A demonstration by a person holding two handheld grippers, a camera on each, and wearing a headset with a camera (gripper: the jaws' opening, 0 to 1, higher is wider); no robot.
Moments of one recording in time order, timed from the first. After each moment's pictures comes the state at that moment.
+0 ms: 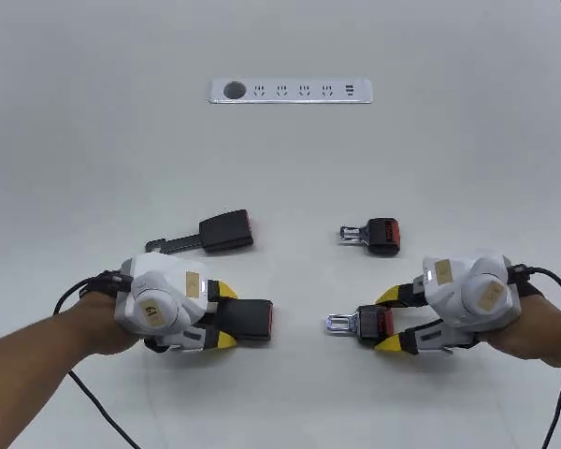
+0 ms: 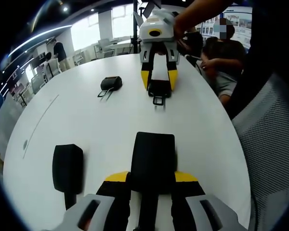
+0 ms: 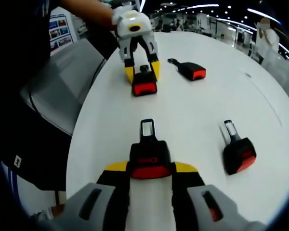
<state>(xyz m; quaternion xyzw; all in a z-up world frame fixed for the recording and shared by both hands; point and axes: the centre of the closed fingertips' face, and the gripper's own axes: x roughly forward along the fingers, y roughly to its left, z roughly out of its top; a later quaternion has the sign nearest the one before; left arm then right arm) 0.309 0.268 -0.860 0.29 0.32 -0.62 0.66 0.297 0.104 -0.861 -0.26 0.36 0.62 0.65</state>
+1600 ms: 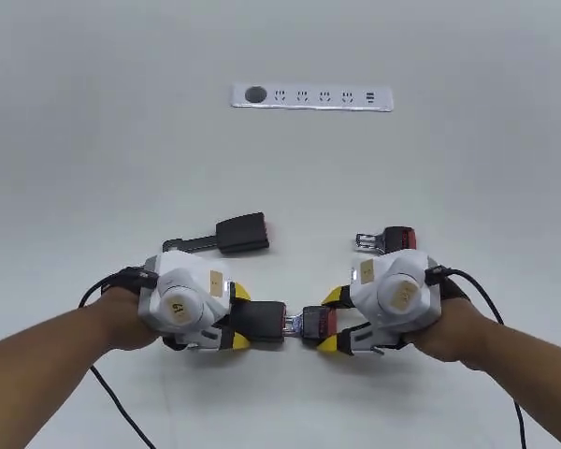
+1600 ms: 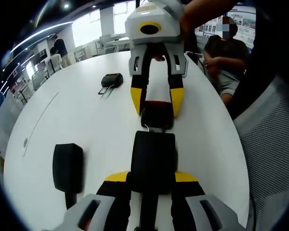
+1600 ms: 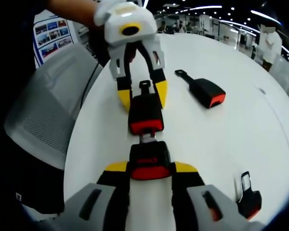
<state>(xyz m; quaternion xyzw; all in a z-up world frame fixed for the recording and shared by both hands) 0.309 0.267 -0.861 0.30 0.33 -0.61 0.66 0.306 0.190 -0.863 -0.26 0.36 0.62 0.65</state>
